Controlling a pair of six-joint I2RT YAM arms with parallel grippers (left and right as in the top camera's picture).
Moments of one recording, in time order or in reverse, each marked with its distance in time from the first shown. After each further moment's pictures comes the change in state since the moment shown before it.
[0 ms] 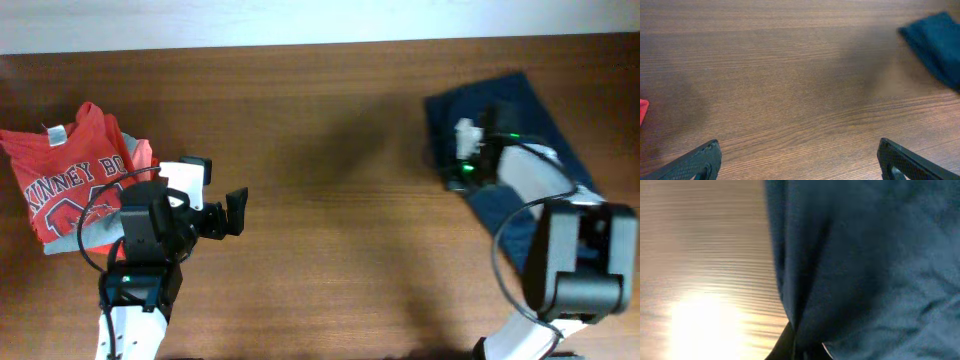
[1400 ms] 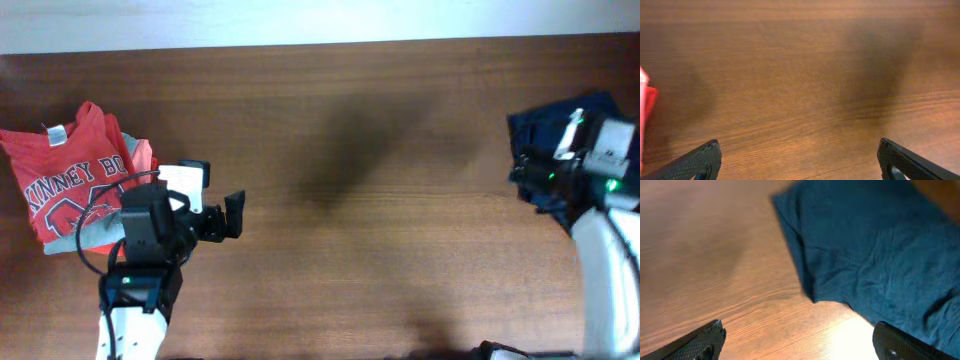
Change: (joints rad) left arm 0.000 -0.007 -0.004 -0.035 -0.034 0.000; right arm -0.229 -0.548 -0.042 -0.135 0.306 0.121
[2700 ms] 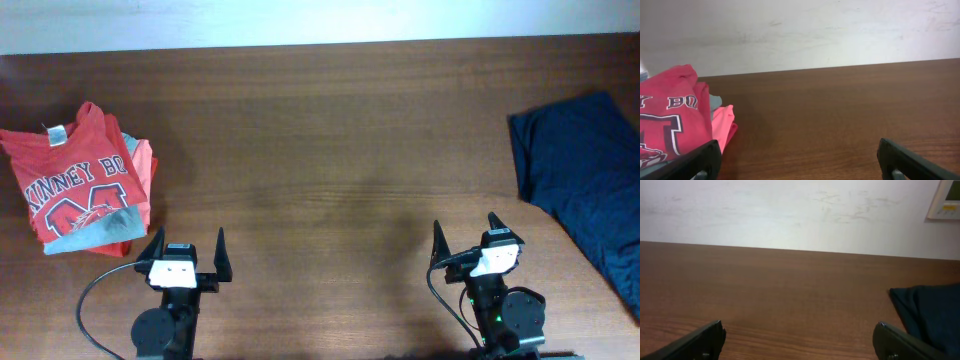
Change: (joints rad) left arm 0.000 -0.972 -0.650 0.258 -0.237 0.048; right arm 0.427 -1.321 -1.134 0.695 -0.105 -0.068
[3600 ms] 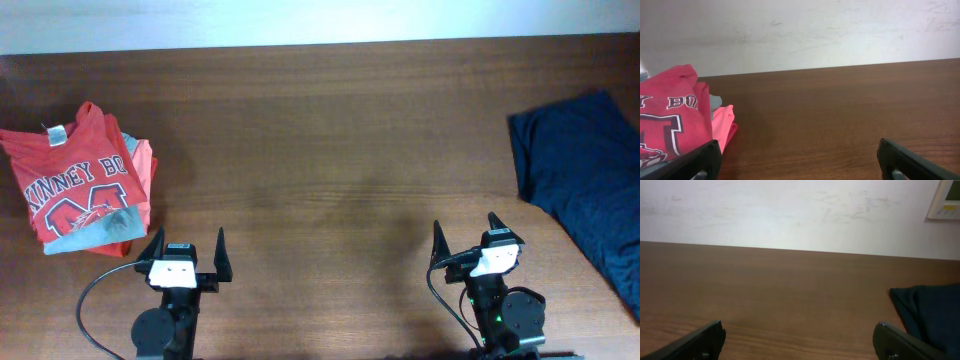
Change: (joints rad) left arm 0.000 0.000 0.000 0.000 0.000 0.000; right arm 0.000 0.000 0.000 0.000 0.000 0.001
